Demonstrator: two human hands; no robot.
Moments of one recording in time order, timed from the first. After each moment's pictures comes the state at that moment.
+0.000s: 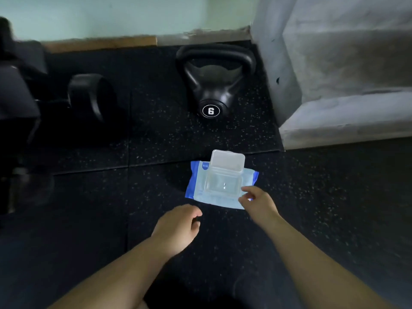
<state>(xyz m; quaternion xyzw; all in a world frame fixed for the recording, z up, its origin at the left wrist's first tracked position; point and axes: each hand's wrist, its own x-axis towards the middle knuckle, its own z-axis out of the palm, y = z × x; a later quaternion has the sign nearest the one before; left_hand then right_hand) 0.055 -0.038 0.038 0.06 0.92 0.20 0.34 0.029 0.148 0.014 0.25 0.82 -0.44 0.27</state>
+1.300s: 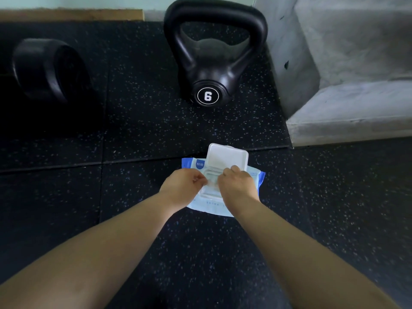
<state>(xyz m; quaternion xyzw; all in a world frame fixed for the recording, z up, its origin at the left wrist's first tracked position) -0.028 -0.022 -0.049 -0.03 0.89 0.34 0.31 -0.027 0.107 -0.041 -0.14 0.95 0.04 0.26</state>
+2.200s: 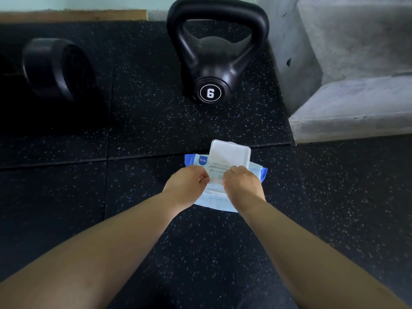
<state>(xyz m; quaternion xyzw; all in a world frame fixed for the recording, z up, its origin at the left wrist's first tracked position) -0.019 -0.019 -0.043 0.01 0.92 0.29 0.27 -0.018 0.114 -0.055 -0.09 0.97 -0.02 0.23</state>
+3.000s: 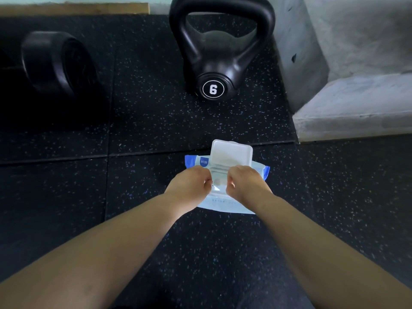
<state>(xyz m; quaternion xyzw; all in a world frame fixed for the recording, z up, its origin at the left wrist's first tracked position) -0.014 -0.017 -0.044 0.05 0.92 0.25 0.29 -0.025 0.122 -0.045 -0.08 0.95 -0.10 0.29</state>
